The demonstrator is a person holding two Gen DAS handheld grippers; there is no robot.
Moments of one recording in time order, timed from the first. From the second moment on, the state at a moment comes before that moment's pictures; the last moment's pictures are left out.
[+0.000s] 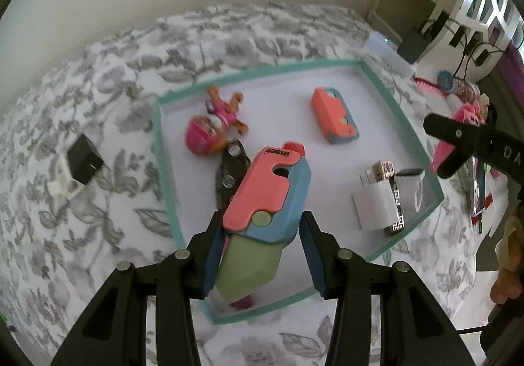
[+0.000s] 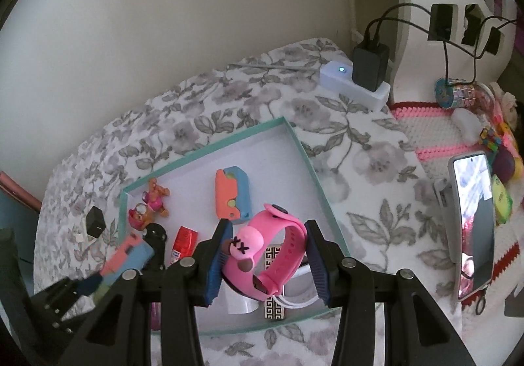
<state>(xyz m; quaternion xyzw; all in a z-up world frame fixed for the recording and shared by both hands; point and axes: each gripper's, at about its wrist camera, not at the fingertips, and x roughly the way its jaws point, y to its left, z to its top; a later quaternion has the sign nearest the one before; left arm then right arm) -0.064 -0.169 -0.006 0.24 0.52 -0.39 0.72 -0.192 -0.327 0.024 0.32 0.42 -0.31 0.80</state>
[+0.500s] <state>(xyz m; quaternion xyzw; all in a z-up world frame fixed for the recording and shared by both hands) -0.075 -0.187 -0.044 0.27 0.55 -0.38 0.69 -0.177 -0.332 -0.005 0.31 0.44 -0.30 0.78</state>
